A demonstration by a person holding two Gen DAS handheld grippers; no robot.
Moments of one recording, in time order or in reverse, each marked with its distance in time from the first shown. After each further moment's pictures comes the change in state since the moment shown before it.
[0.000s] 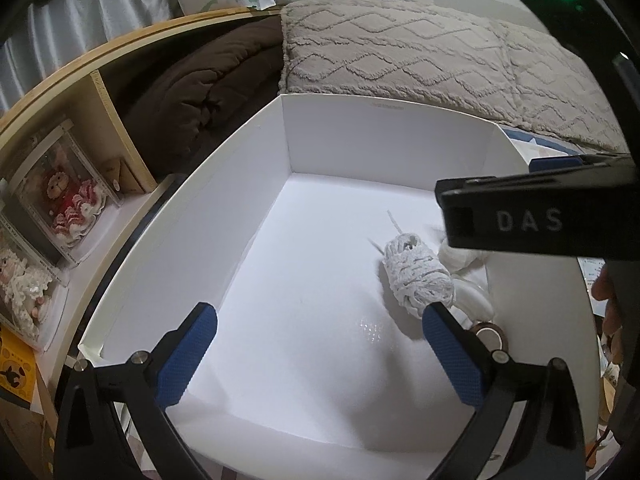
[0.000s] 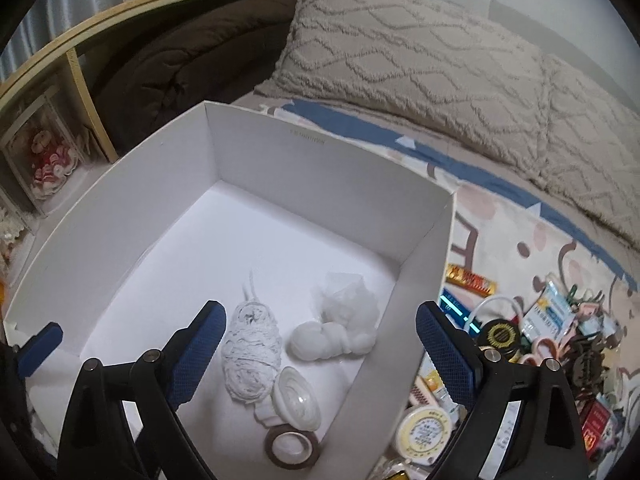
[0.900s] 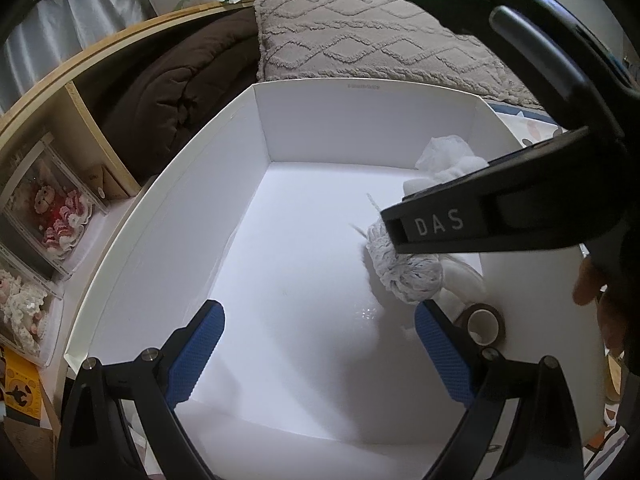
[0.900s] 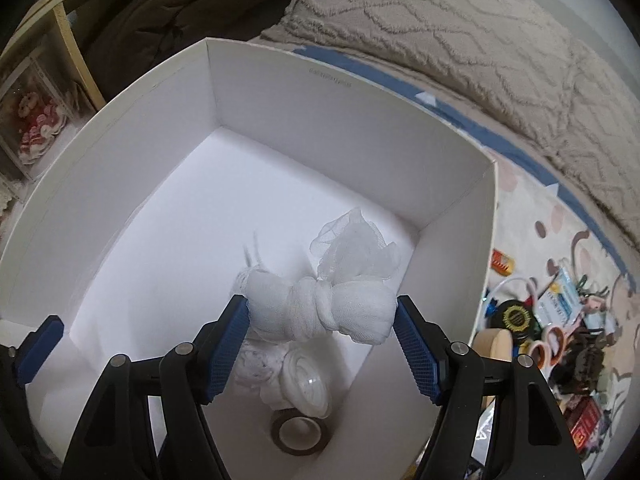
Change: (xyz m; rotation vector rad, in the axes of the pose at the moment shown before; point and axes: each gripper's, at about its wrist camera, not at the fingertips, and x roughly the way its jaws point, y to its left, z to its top) left arm 0.010 -0.013 -0.002 0.081 0.052 -0.018; right arm 0.028 0.018 0.002 -0.040 0.197 -0.015
